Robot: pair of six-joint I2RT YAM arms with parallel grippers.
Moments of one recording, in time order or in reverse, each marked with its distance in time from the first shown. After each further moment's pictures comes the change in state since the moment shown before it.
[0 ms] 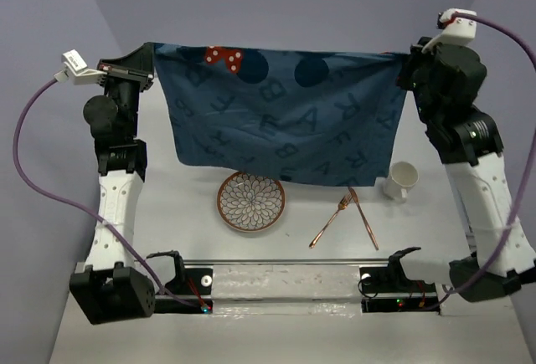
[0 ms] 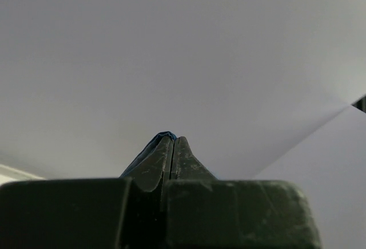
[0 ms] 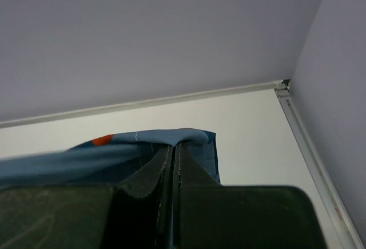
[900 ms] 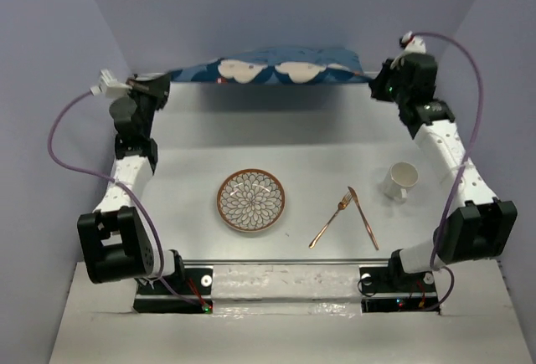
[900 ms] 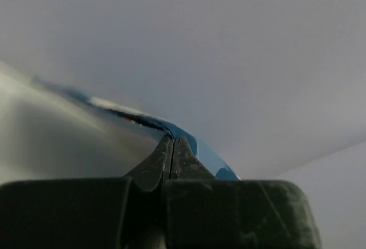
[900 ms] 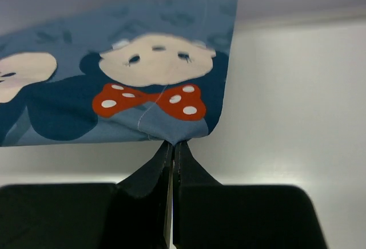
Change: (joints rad) left arm 0.054 0.293 -0.055 0.106 0.064 0.008; right arm -0.287 0.270 -0.185 0.215 -0.508 0.109
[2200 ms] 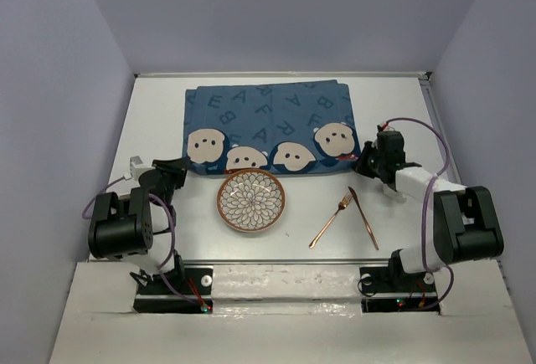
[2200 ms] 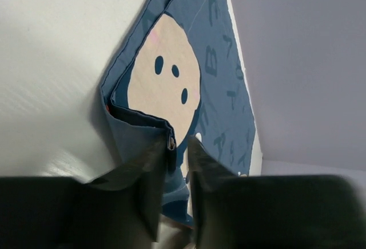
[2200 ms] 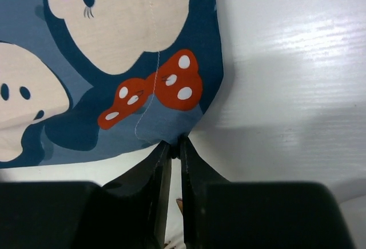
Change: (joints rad) left arm 0.032 0.185 -0.863 0.537 -0.018 -0.148; right arm 0.004 -0.004 -0.876 0.378 -0.126 0.209
